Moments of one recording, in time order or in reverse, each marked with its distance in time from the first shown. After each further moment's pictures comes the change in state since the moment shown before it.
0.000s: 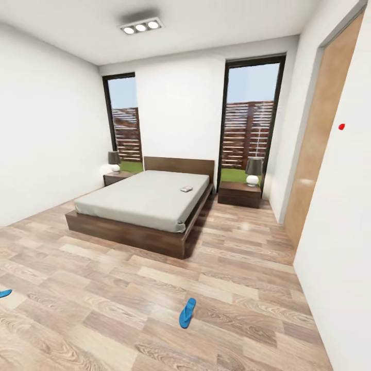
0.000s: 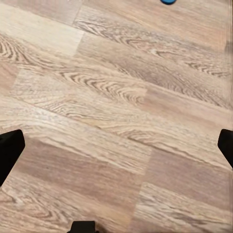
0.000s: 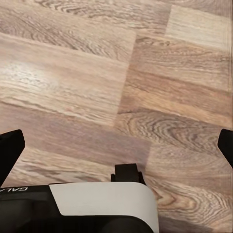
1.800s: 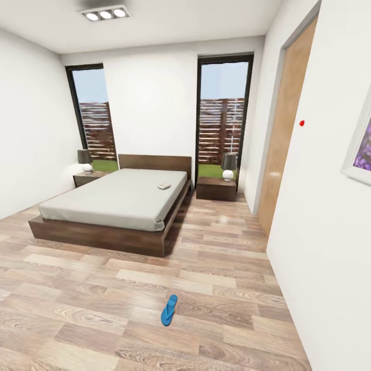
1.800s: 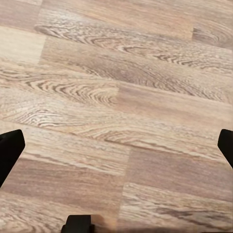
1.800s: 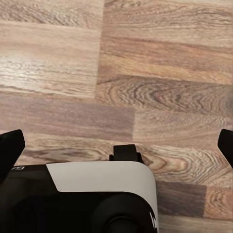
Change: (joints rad) left arm 0.000 -0.011 0.000 0.000 -0.001 -0.001 0.000; right arm 0.000 -0.003 0.000 0.043 0.000 -0.001 0.001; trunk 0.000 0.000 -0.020
